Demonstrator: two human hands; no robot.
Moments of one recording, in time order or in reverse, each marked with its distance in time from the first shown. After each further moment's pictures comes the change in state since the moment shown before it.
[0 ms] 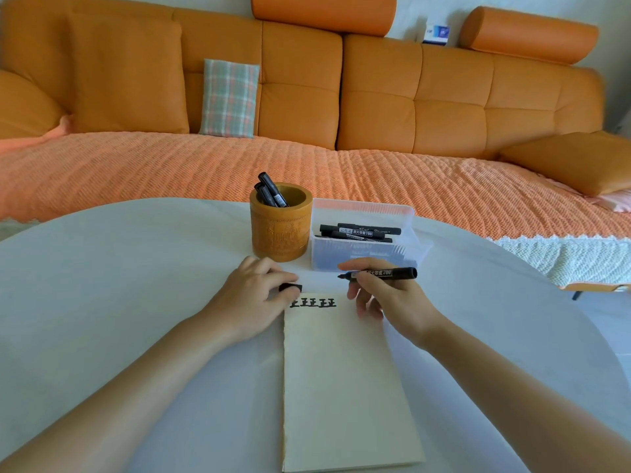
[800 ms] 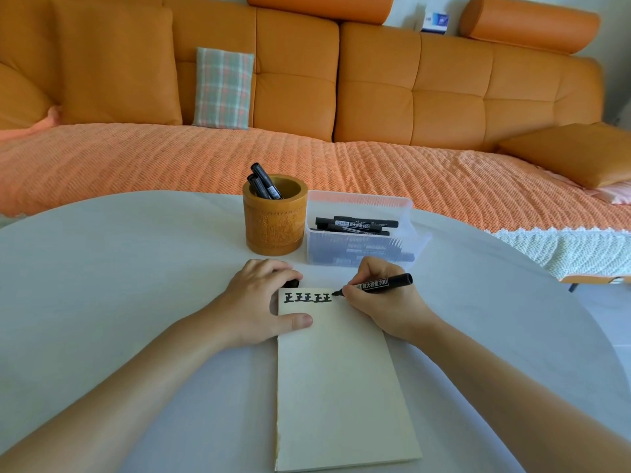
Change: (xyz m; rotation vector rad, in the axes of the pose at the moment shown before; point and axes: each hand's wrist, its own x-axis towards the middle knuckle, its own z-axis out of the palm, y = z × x) left_hand -0.006 0.007 0.004 0.047 -0.185 0.027; right_hand 0.003 0.015 0.004 -0.148 0.110 0.043
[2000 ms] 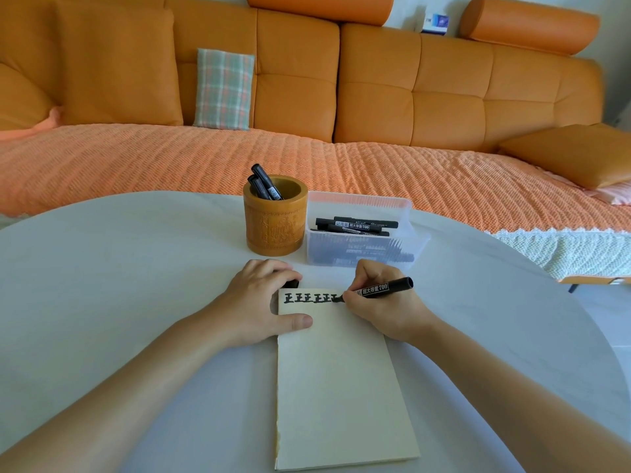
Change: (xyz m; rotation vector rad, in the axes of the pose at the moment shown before) left_hand 0.000 0.001 0.000 -0.018 -0.007 -0.001; right_hand -0.003 0.000 -0.001 -0.057 -0.050 -0.072
